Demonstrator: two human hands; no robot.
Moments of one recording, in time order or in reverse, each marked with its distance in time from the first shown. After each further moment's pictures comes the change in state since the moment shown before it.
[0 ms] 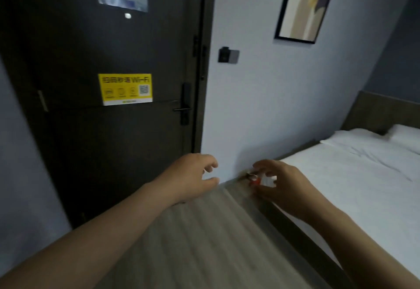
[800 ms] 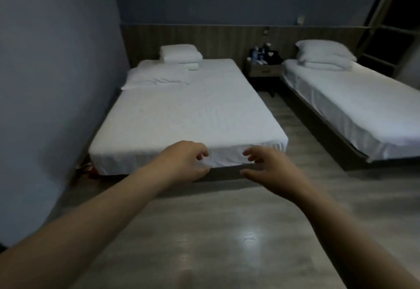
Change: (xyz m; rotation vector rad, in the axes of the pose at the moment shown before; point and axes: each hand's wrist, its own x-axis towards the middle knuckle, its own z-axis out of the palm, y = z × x) left_hand 0.121 0.245 0.218 0.091 -0.656 0.918; right_hand -0.222 0.155 -0.039 0.012 0.430 1.035
